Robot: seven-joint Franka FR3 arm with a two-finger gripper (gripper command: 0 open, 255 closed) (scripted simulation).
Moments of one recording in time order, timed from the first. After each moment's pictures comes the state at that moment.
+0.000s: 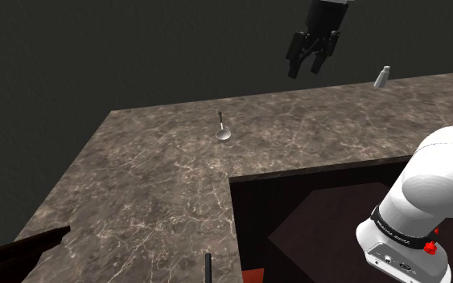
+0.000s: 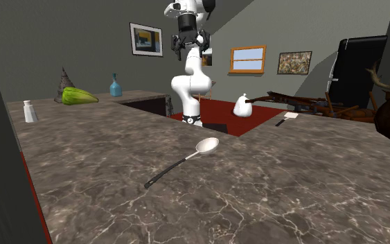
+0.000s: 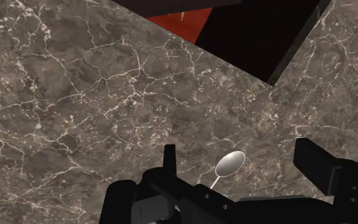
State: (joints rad) arm 0.00 -0.81 0.03 -2.32 0.12 1.67 0.13
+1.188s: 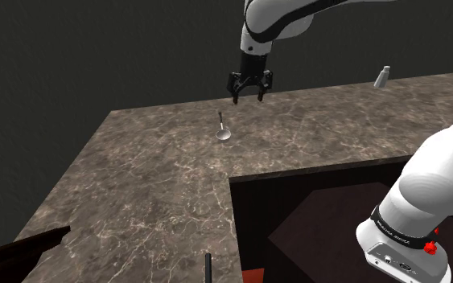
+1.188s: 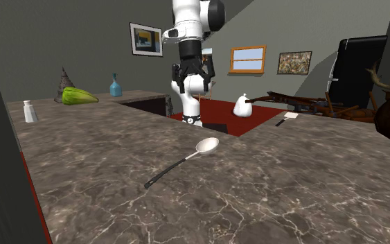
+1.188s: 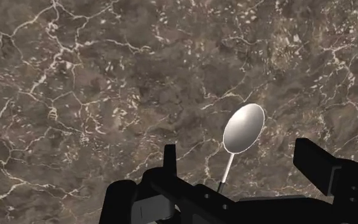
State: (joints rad) arm -0.05 -0.24 0.16 -2.17 0.14 2.04 0.41
